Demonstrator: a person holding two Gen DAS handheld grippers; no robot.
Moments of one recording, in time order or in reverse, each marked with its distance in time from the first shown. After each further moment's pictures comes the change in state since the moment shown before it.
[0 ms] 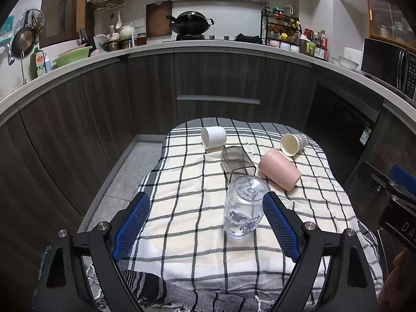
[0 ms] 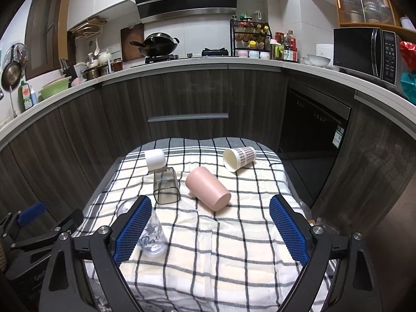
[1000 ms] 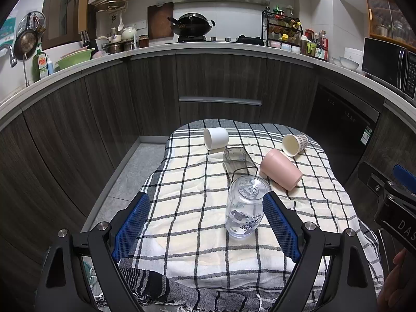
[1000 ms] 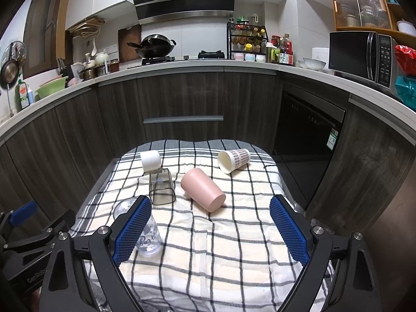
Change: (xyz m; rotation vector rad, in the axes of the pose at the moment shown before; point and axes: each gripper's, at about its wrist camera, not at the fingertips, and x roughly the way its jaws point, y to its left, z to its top) left arm -0.006 0.002 0.000 0.004 -0.008 0.011; right arm -0.006 0.003 0.000 -0.011 -0.010 -0.030
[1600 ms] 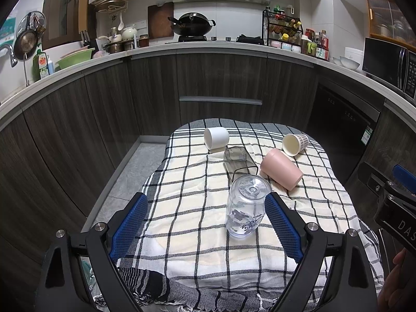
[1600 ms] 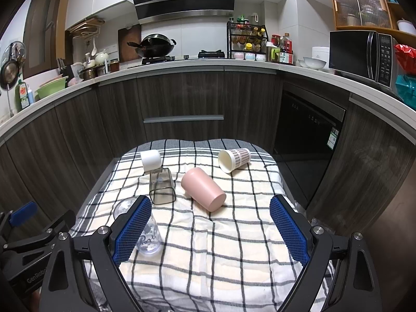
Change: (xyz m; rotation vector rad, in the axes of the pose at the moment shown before) left arm 0.001 0.001 0.000 -0.002 0.002 0.001; right arm 0.000 -0.001 0.000 0.001 -0.001 0.001
